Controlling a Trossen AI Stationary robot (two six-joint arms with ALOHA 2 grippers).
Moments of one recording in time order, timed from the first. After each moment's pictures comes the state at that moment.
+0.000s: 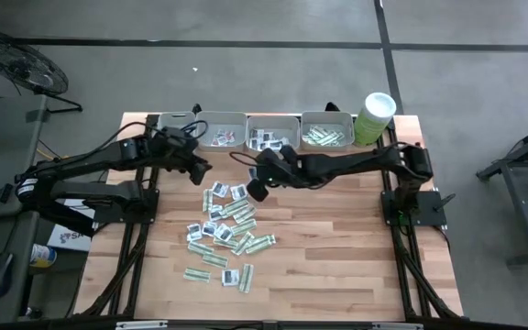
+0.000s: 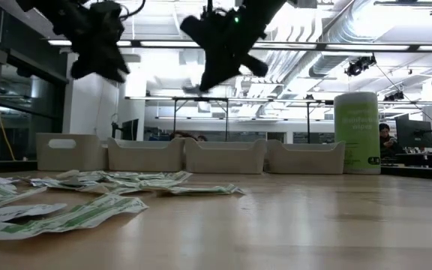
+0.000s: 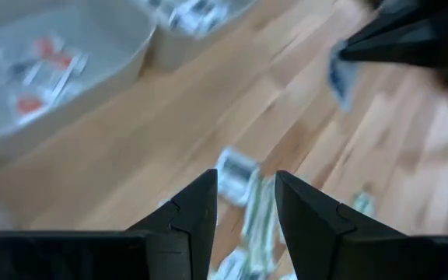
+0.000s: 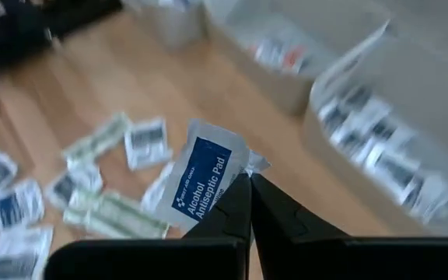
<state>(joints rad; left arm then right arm) 0.34 0.85 0.77 -0.63 0.02 -0.52 -0.01 1.86 1.49 -0.46 0.44 0.54</state>
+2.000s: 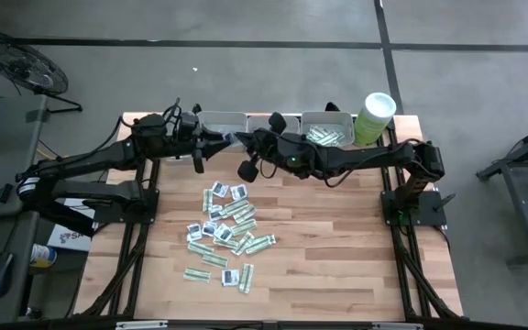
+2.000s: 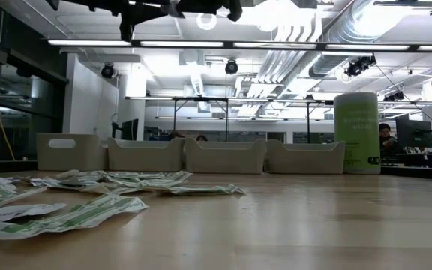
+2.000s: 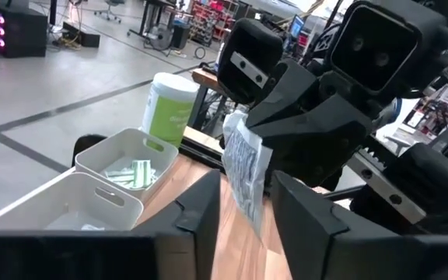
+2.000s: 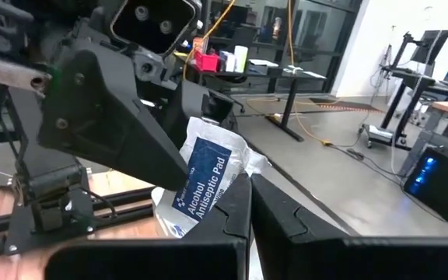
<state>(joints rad) 0.34 0.87 0.77 0.08 0.14 -0.35 -0.03 1.77 1.49 0.21 0.50 -0.09</state>
